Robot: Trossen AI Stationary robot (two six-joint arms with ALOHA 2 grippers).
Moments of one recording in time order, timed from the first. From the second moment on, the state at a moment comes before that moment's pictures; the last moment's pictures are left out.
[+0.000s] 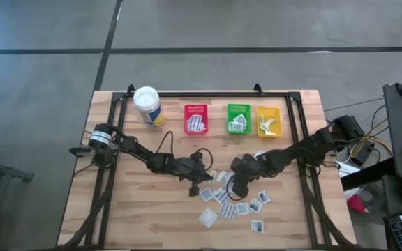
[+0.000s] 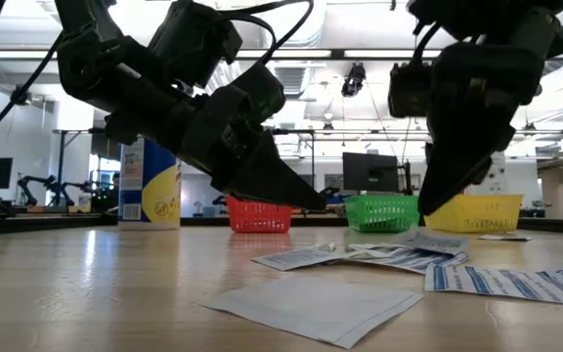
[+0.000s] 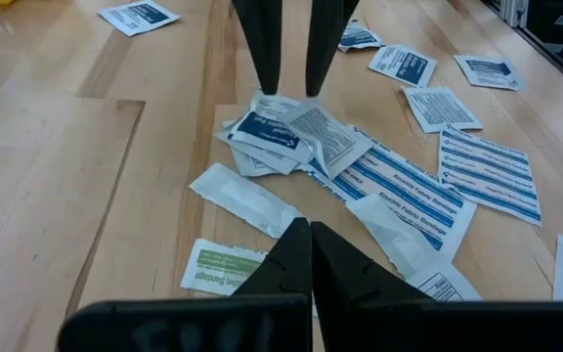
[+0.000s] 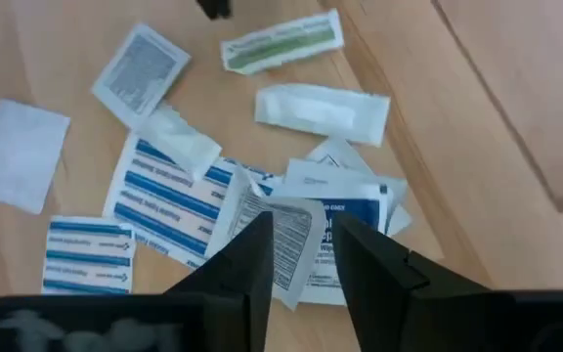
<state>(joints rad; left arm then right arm) -0.18 1.90 0.80 0.68 -0.03 -0.16 0.29 1.55 0.74 -0.19 0.09 0.76</state>
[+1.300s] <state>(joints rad) -0.18 1.90 0.79 0.65 -0.03 -0.16 0.29 1.72 1.01 -0.42 0.09 0.02</state>
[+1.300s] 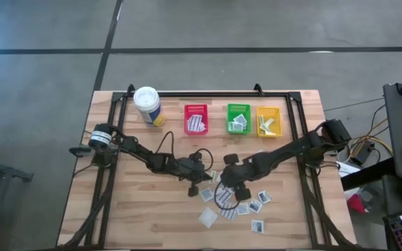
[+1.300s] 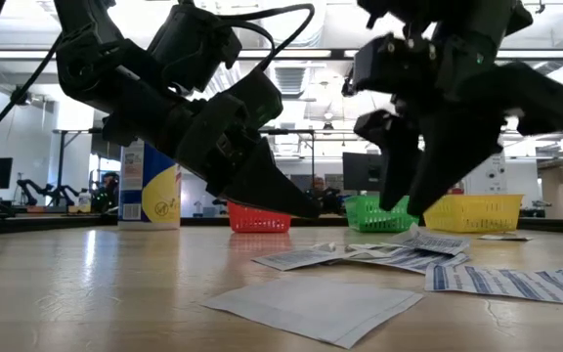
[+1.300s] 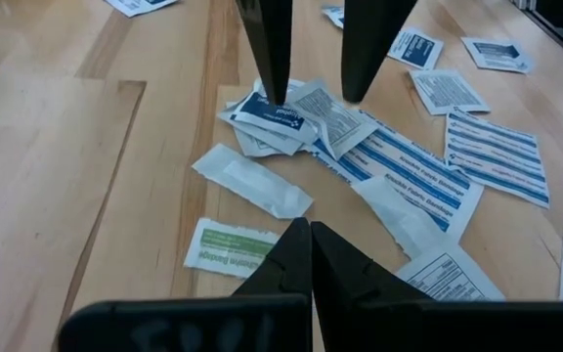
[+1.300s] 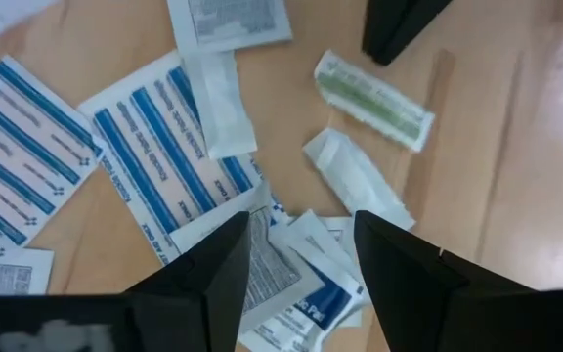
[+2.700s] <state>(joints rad) -0.18 1.90 0.78 0.62 -0.03 -0.16 0.29 1.80 1.08 -0.57 0.04 0.05</state>
